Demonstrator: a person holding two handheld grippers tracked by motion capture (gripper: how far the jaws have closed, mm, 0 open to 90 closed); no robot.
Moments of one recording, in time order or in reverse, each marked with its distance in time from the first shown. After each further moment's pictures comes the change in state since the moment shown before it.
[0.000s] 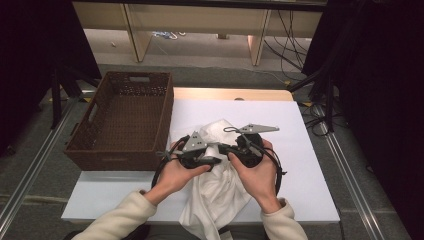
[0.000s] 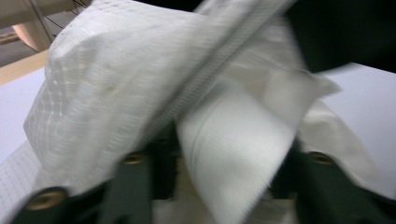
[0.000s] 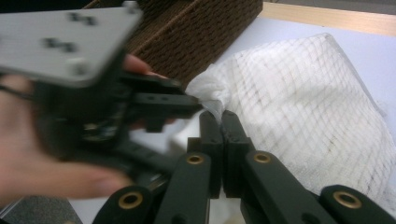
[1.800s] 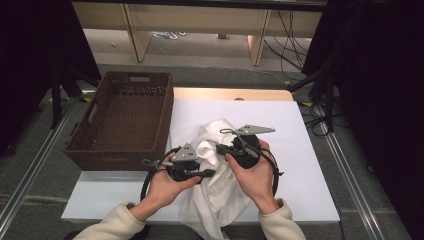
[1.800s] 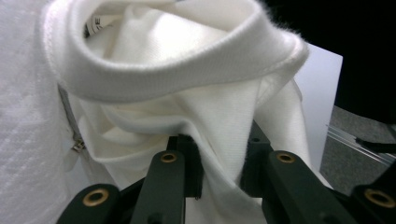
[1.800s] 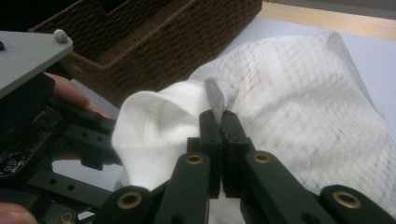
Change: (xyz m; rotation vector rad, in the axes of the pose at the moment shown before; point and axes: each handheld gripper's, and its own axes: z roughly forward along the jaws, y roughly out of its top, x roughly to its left) left arm -0.014 -0.010 -0.021 0.052 -0.048 -0.036; right arm 0.006 -0.001 0.004 0.008 -0.026 -0.027
